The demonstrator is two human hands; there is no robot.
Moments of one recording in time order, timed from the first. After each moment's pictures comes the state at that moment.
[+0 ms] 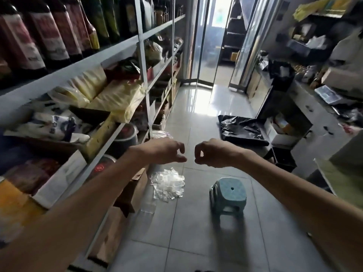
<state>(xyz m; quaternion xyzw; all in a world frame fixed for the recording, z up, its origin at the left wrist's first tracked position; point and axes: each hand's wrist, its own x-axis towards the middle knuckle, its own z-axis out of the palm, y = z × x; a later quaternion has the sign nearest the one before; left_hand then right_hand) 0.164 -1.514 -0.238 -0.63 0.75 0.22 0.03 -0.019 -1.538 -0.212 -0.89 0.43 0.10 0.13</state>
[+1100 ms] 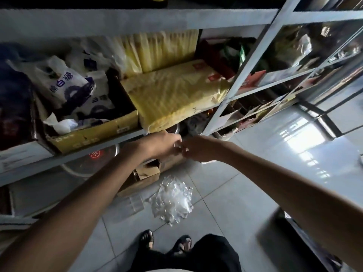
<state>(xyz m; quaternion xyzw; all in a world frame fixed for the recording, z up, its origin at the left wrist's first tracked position) 0.373 -1.869 -0.347 -0.85 0.40 0.30 -0.16 0.305 -2.002 -0.312 -0.94 -0.01 0.32 0.05</state>
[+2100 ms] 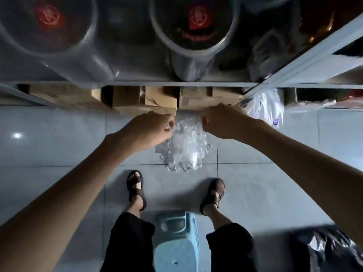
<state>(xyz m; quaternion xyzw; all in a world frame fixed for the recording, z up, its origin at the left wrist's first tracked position) 0.324 -1.962 -0.673 -0.92 0.12 0.31 -0.22 0.364 -2.169 -0.658 -0.93 -0.17 0.33 0.02</state>
